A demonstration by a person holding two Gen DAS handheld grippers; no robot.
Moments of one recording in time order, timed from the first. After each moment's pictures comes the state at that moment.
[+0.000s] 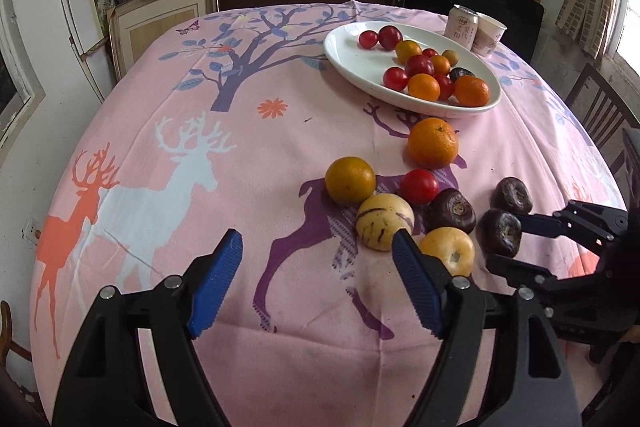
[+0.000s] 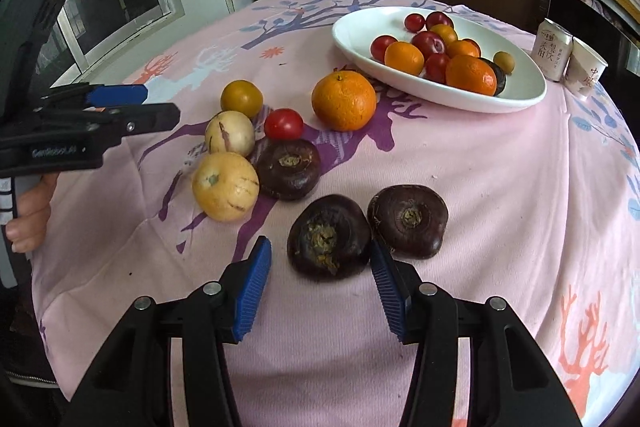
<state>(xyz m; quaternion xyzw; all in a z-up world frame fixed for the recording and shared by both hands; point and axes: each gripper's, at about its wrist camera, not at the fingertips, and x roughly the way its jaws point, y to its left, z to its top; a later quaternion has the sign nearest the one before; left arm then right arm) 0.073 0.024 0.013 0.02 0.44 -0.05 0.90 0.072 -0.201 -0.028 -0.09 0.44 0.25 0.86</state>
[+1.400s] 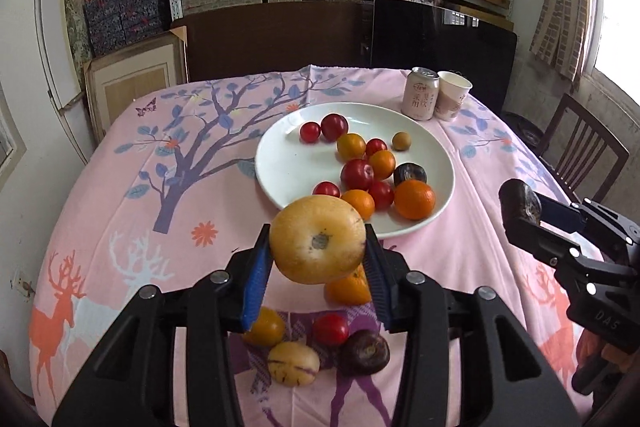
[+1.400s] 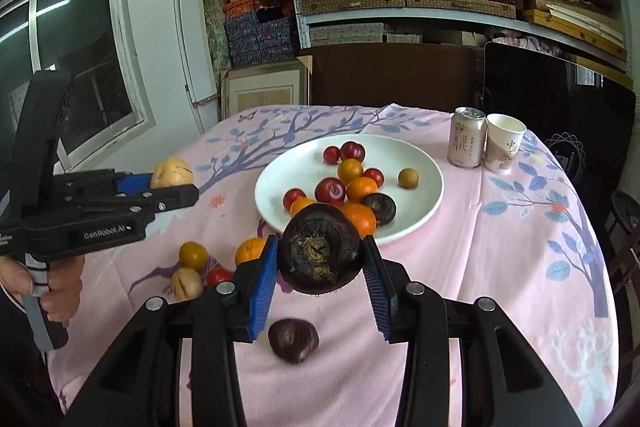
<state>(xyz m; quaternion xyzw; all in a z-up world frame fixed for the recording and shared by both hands) 0.150 -0.048 0.071 0.02 0.37 -0.08 0.93 0.106 -0.284 0.058 0.01 0.29 0.20 0.94</state>
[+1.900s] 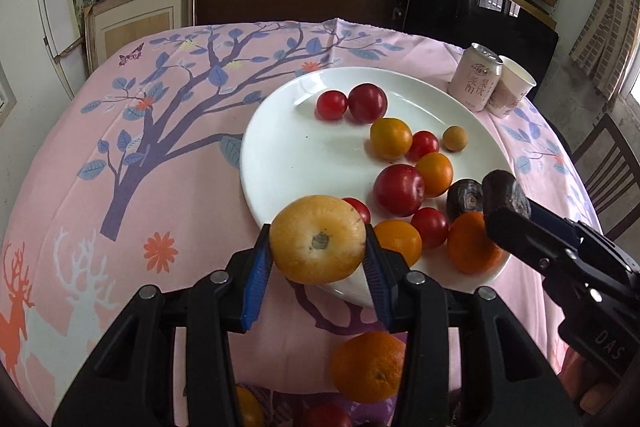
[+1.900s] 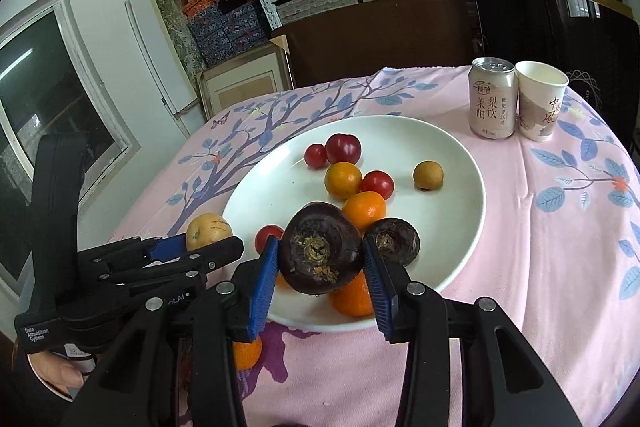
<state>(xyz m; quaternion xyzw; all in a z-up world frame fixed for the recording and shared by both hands) 0.247 -0.051 0.017 -0.02 0.44 -0.04 0.90 0.220 -0.266 0.024 0.10 0.36 0.19 0.91</state>
